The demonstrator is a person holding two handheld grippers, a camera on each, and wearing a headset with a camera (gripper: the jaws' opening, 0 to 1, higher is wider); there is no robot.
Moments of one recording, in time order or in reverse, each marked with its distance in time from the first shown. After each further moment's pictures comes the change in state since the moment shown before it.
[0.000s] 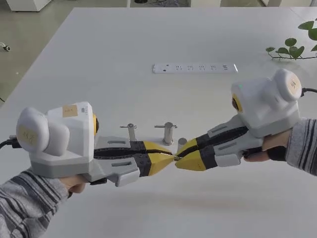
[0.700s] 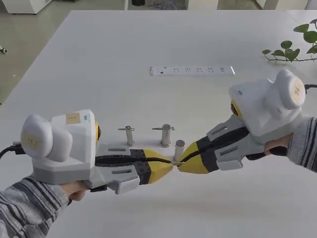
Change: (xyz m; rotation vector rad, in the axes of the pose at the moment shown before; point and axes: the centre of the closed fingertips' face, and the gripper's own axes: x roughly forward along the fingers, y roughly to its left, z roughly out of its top) left arm 0.004 -0.005 -0.011 -0.028 0.025 -0.012; right arm -0.004 0.003 -0.007 -0.210 0.114 -0.027
